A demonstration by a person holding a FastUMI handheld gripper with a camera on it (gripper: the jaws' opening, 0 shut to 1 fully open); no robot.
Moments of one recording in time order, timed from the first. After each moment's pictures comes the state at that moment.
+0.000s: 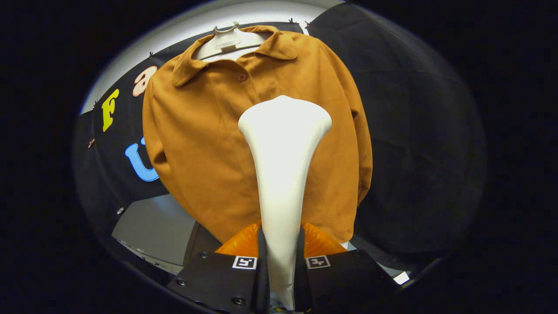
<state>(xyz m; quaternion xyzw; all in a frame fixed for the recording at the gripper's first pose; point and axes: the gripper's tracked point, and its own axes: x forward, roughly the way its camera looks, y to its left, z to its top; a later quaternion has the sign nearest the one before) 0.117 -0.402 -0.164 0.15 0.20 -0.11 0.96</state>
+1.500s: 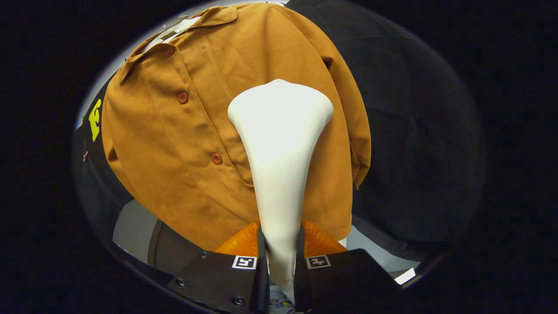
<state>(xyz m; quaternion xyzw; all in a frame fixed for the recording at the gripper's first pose) 0.129 -0.434 -0.282 0.21 0.29 -0.11 0.93</state>
